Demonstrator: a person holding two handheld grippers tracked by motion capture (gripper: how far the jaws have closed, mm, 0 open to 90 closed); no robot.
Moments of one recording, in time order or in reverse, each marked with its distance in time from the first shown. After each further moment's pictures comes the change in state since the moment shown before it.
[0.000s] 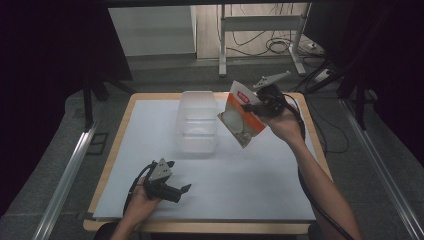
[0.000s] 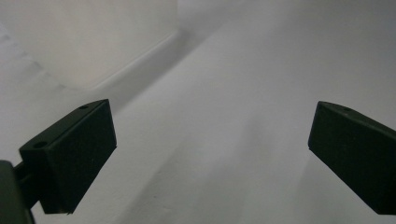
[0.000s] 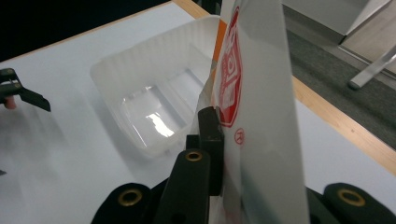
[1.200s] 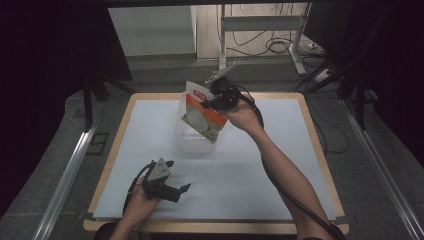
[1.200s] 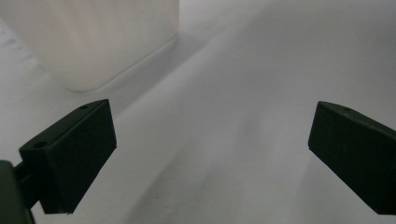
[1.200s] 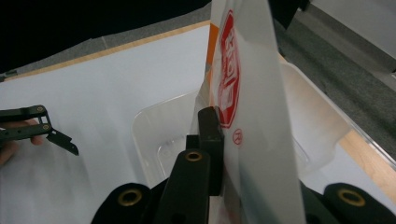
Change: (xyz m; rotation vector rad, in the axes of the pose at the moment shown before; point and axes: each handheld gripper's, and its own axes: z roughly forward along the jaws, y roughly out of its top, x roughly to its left) left arm 0.001 0.000 -0.002 -0.018 0.002 -0.004; right arm 0.048 0.069 0.082 0.035 0.130 -0.125
